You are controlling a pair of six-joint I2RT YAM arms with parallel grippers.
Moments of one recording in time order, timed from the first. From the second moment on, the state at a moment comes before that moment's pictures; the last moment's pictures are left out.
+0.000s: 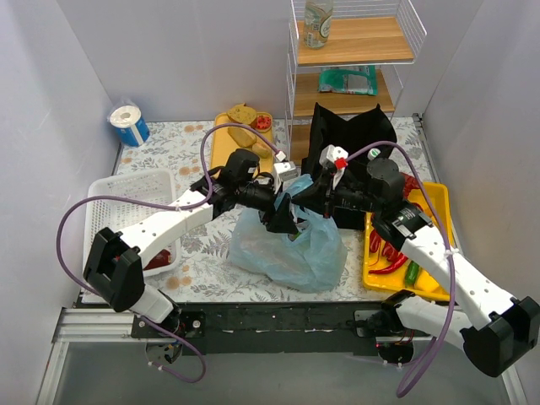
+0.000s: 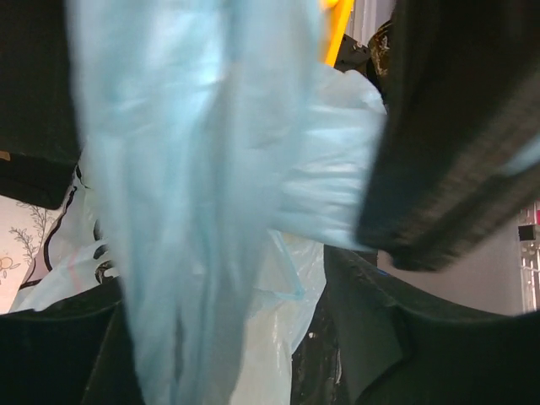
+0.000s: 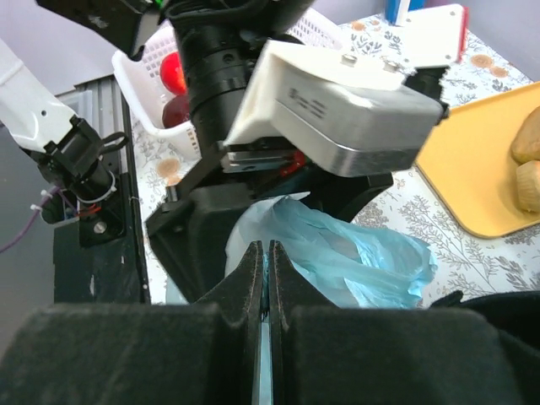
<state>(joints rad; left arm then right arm) -0.70 1.50 1.19 -0.34 0.85 -0.02 0.58 1.01 0.91 -0.04 -0.73 0.01</state>
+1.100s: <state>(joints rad) -0.70 1.47 1.01 0.14 0.96 -0.28 0.60 1.05 0.86 0.11 -0.73 0.16</state>
